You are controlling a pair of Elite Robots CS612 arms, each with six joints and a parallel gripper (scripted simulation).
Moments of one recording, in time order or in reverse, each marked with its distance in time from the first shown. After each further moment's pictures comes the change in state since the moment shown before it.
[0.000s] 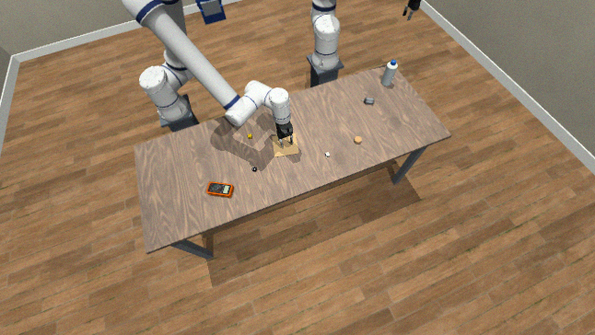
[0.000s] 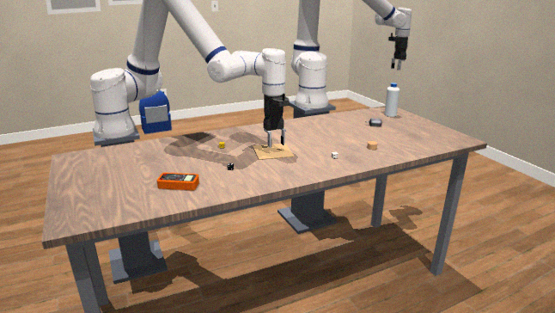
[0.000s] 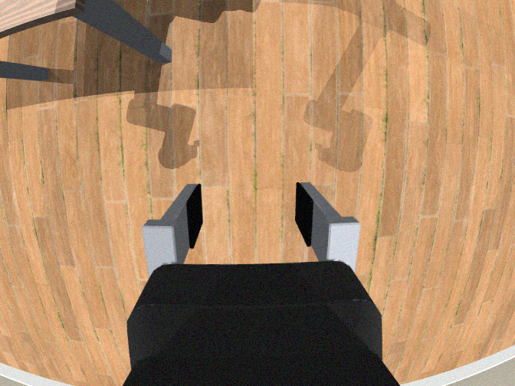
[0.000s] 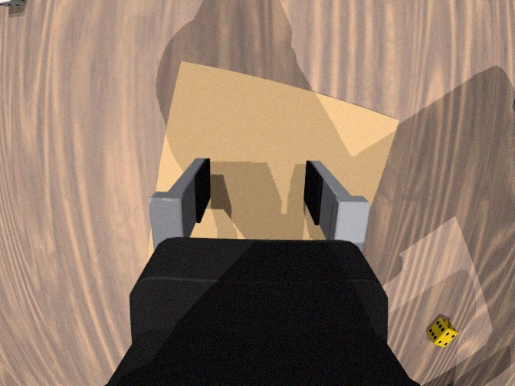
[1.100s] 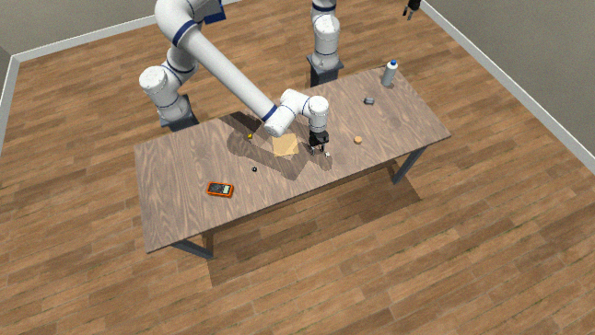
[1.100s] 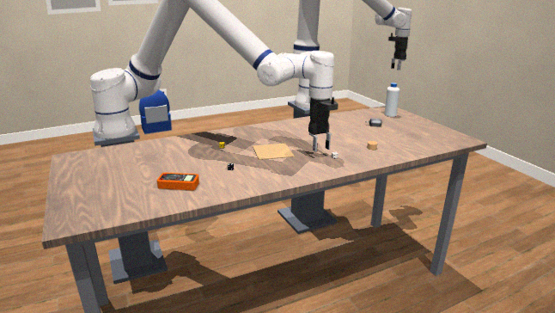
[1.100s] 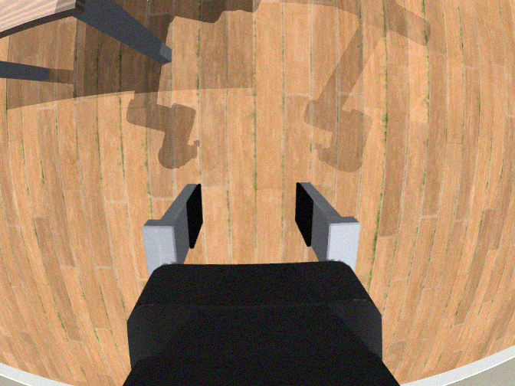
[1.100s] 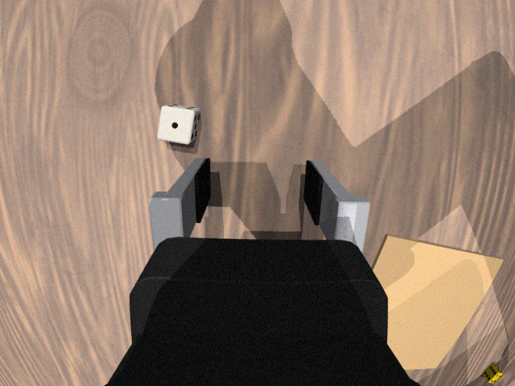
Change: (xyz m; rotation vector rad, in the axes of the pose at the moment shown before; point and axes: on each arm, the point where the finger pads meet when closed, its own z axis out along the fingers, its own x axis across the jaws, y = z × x) left arm 0.000 0.000 0.000 0.000 0.000 0.000; right arm -0.140 -0.111 0.001 -0.001 0.001 0.000
